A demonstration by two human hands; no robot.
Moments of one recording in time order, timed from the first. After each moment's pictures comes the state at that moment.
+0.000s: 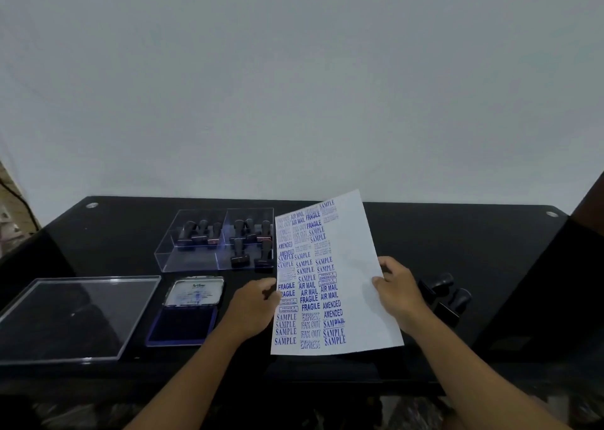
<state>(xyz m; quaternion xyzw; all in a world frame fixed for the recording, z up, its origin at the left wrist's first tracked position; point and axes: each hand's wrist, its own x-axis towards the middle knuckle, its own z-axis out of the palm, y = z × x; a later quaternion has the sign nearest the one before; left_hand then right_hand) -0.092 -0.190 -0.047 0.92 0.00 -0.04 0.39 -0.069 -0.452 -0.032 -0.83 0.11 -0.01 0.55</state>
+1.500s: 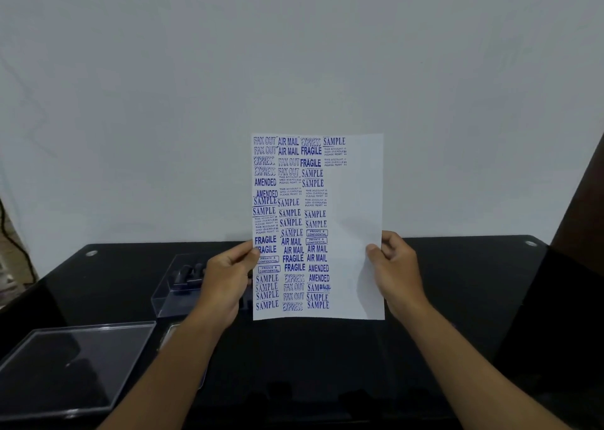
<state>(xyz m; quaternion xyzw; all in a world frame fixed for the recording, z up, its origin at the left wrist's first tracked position) -0.093 -0.198 0.075 0.65 0.04 0.10 0.76 -0.081 -0.443 0.072 -0.72 0.01 -0.20 0.67</state>
